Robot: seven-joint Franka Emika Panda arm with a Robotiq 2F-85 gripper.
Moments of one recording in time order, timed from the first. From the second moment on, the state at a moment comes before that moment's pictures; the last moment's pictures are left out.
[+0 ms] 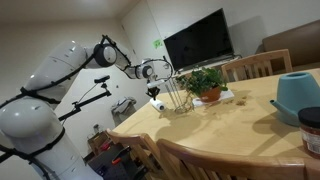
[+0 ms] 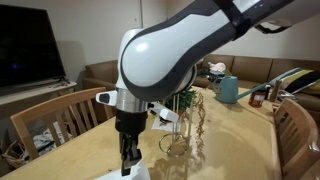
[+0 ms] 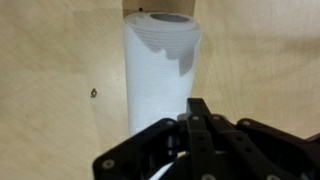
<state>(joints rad) 0.30 0.94 0.34 -1.34 0.02 2.29 -0.92</state>
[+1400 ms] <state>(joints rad) 0.31 1.00 0.35 -1.29 0.01 2.26 -0.92</state>
